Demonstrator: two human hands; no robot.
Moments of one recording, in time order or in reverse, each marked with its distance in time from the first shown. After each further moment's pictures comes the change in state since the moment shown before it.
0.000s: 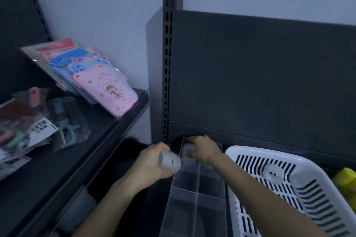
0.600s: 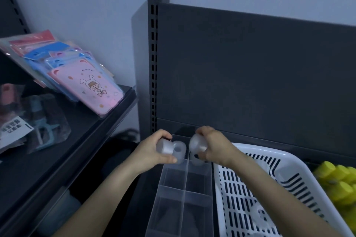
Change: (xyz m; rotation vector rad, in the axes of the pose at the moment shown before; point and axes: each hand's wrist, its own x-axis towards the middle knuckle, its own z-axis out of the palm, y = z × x) left_hand 0.029 0.016 0.010 -0.320 -0.101 0.016; right_hand -0.049 0.035 -0.036 0.116 0.120 -0.110
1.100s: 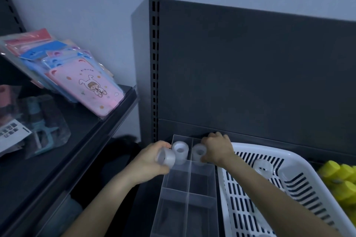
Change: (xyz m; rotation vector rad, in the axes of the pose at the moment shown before) left_hand -0.008 -0.013 -0.003 0.092 -0.093 -0.044; right_hand 0.023 0.014 0.027 -0.460 -0.105 0.200
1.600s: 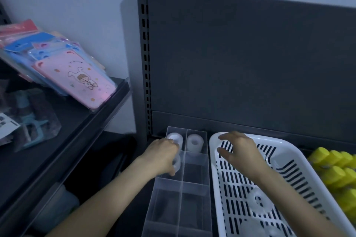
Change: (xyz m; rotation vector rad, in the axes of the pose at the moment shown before) left_hand 0.019 0.033 0.036 0.967 -0.134 0.141; right_hand -0.079 0.040 -0.004 0.388 0.283 0.031
